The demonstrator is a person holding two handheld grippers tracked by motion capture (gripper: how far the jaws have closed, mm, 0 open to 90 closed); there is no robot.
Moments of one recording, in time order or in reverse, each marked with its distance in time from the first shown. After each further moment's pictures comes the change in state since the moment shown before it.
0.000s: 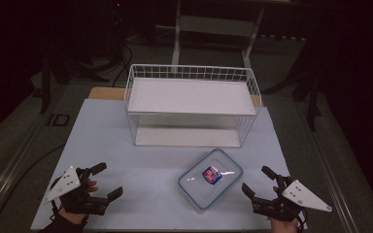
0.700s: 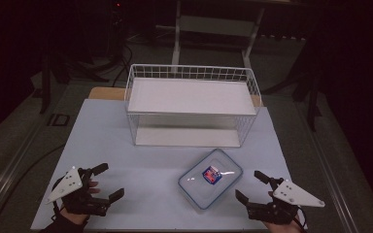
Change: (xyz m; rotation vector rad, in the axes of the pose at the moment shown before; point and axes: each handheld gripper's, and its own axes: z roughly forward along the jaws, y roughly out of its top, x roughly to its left) left arm -0.002 -0.001 0.003 0.008 -0.004 0.023; right arm 0.019 0.015 0.002 0.161 0.073 -0.004
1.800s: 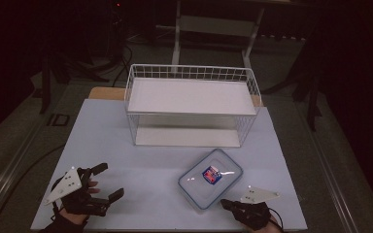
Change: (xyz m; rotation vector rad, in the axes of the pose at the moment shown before) left arm 0.000 0.001 -0.002 -0.009 0.007 0.010; right arm 0.016 -0.048 0.052 0.361 0.185 0.007
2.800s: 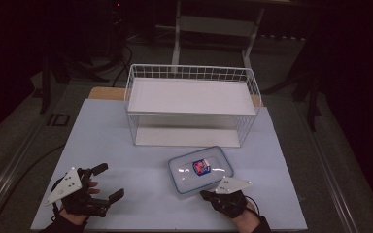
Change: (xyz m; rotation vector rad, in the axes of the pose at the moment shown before) left arm -0.001 0.000 0.000 -0.001 -0.008 -0.001; right arm 0.013 0.038 0.047 0.000 0.041 -0.109
